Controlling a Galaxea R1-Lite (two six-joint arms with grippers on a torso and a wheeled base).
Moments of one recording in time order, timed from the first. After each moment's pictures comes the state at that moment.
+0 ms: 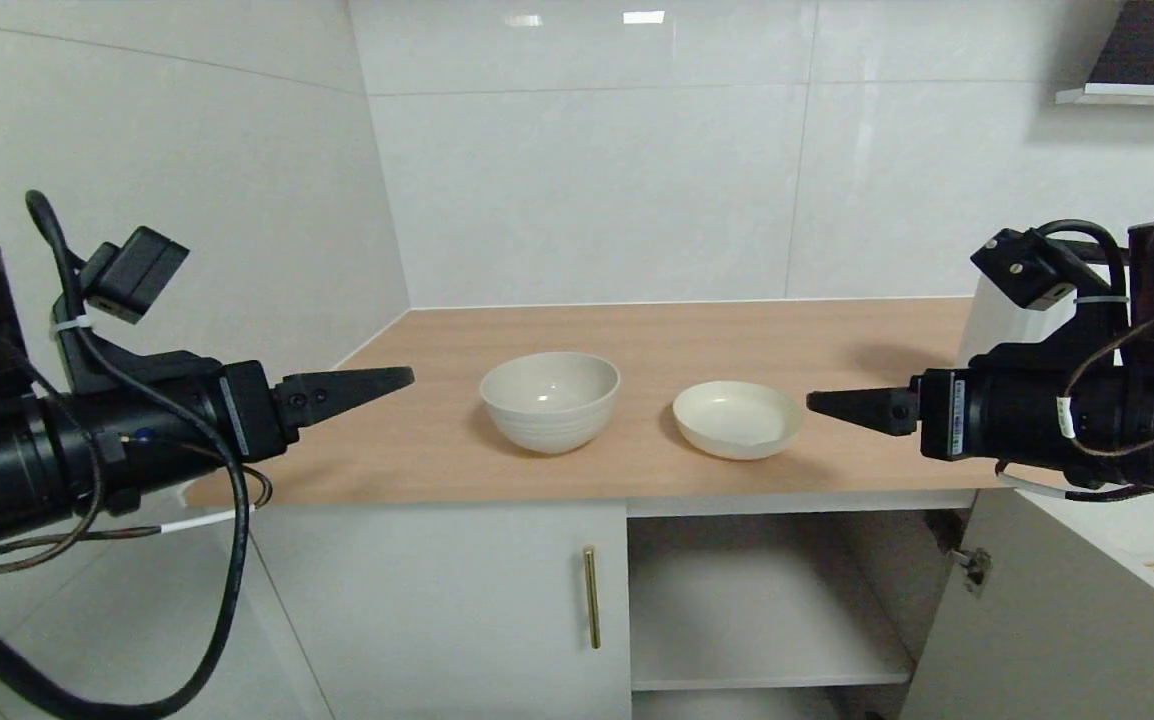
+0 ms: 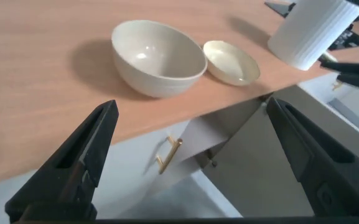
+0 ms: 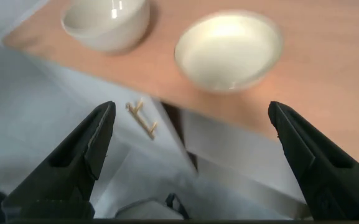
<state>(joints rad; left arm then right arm) -0.15 1.39 -0.77 -0.37 -0.47 -0.32 0.45 1.47 -0.91 -0.22 0.13 0.22</state>
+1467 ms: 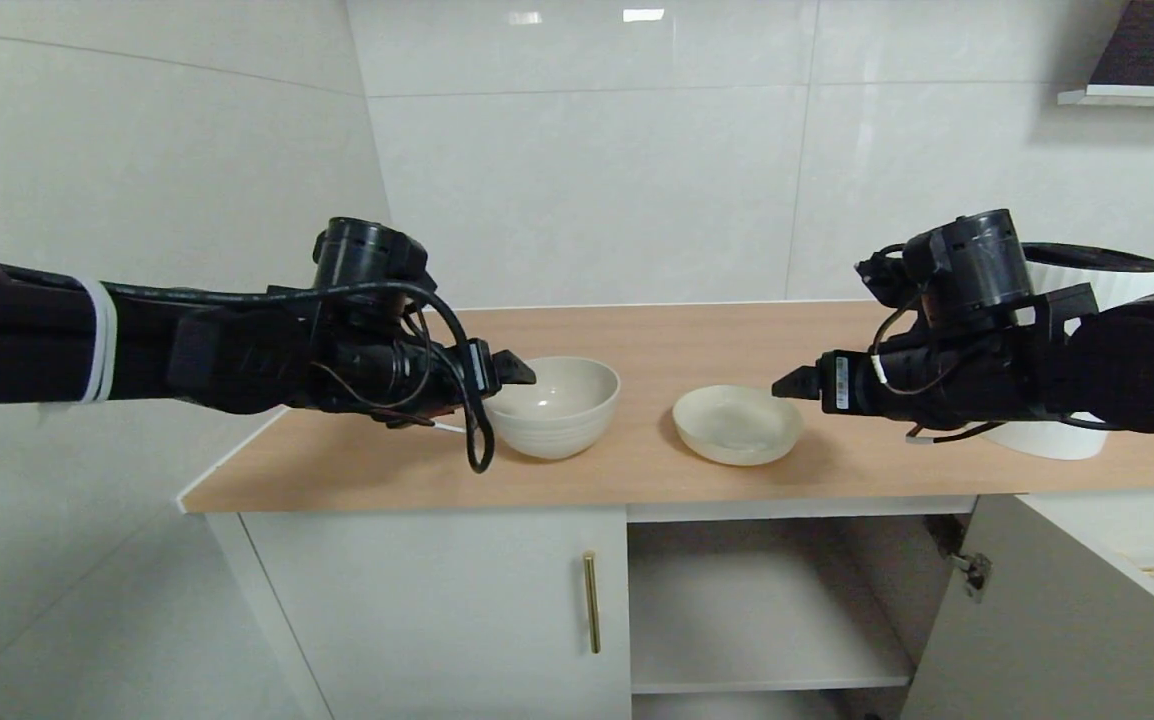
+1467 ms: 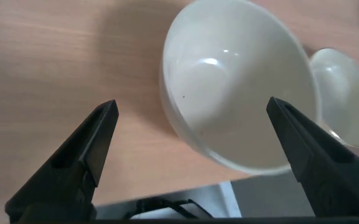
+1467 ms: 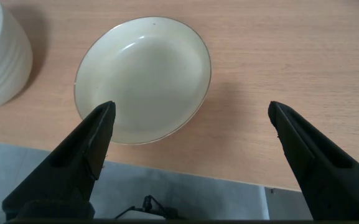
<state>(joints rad) -0.33 1.95 -1.39 0.08 -0.05 -0.49 0.42 1.81 -1.27 0.03 -0.13 0.30</state>
